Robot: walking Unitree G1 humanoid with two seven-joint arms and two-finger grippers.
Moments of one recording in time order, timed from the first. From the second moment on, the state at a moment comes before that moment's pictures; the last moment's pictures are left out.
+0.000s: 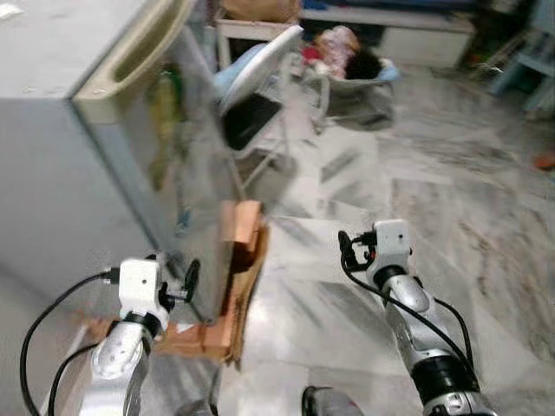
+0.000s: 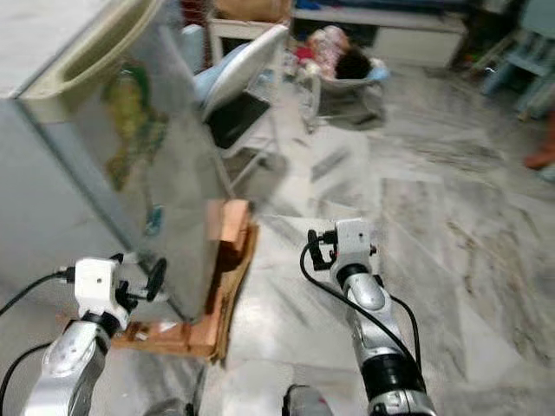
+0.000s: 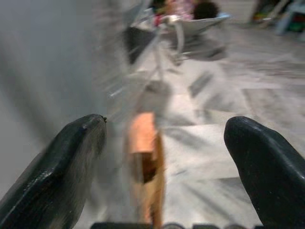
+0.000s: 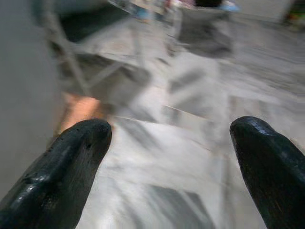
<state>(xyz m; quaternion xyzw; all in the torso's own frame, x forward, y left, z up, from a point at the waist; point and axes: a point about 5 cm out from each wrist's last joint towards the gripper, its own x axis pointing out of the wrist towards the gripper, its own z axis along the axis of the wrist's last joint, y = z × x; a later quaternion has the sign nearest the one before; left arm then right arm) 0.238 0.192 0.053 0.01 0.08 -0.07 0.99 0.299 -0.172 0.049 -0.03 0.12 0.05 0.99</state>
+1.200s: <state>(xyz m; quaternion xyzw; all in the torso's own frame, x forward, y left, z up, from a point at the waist) 0.251 0.232 0.042 0.08 0.13 0.01 0.99 0.277 -0.157 0.016 -0.05 0.24 0.14 0.96</state>
